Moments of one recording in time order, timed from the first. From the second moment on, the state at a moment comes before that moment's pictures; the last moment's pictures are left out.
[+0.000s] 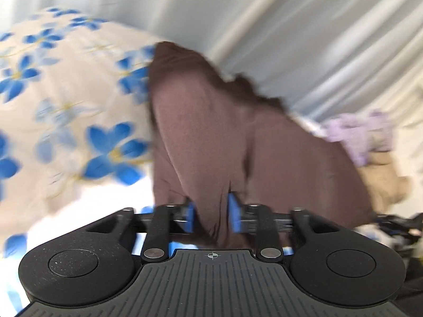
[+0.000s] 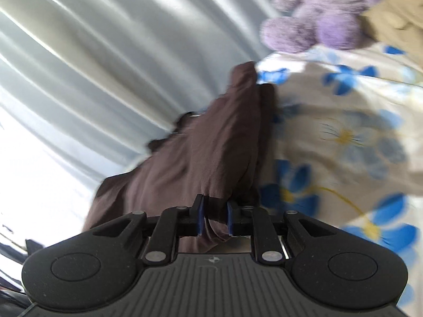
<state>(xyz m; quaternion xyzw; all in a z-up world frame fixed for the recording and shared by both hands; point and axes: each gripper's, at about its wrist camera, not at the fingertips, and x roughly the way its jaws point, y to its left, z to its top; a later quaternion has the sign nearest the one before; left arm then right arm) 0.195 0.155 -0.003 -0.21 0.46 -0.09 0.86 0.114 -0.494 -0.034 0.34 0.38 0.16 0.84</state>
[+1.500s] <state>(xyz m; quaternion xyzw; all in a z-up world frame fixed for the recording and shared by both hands) 0.385 0.036 -0.077 -0.09 0.32 -0.03 0.94 0.296 -0.365 -0.091 0.14 0.28 0.00 0.95</state>
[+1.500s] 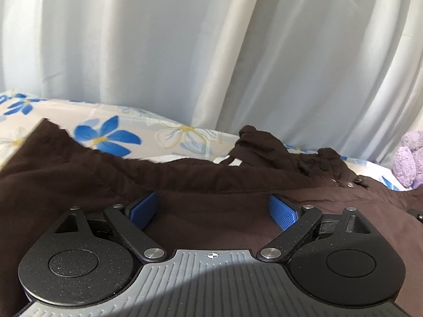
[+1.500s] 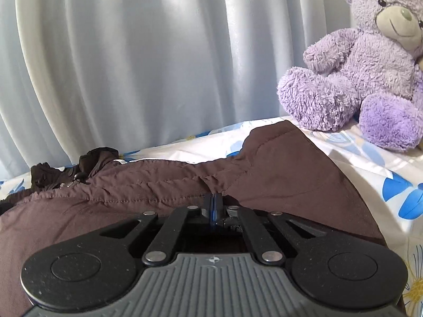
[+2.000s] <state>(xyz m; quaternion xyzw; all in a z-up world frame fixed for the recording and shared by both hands) 0.356 0.086 -0.088 -0.06 0.31 0.05 0.95 0.291 -0.410 -0.099 0.22 0.26 -0.04 0.94</state>
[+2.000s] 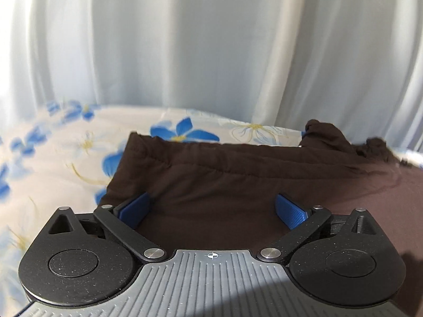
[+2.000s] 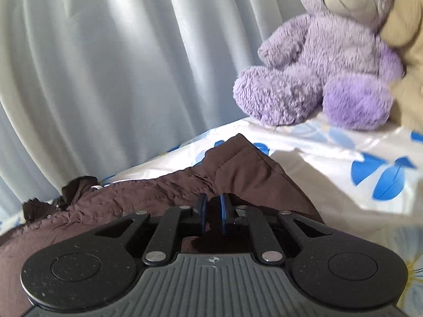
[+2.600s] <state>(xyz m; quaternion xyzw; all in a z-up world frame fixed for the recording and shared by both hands) 0.243 0.165 -0.067 -0.24 0.38 -0.02 0.90 0.175 -0.266 -0.040 0.12 0.23 0.11 0.96</state>
